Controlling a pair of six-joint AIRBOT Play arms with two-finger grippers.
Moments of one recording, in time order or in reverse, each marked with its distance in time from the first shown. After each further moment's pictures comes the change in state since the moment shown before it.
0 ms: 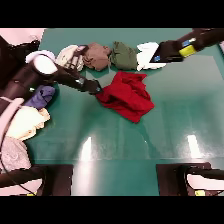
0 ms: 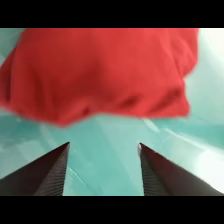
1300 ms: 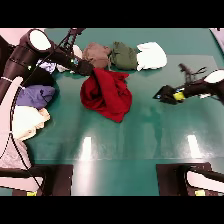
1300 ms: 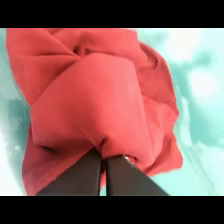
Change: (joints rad) left arm 0.101 -0.138 0.371 0.073 -0.221 0.028; right arm -0.196 0.072 -0.903 0.213 -0.426 -0.151
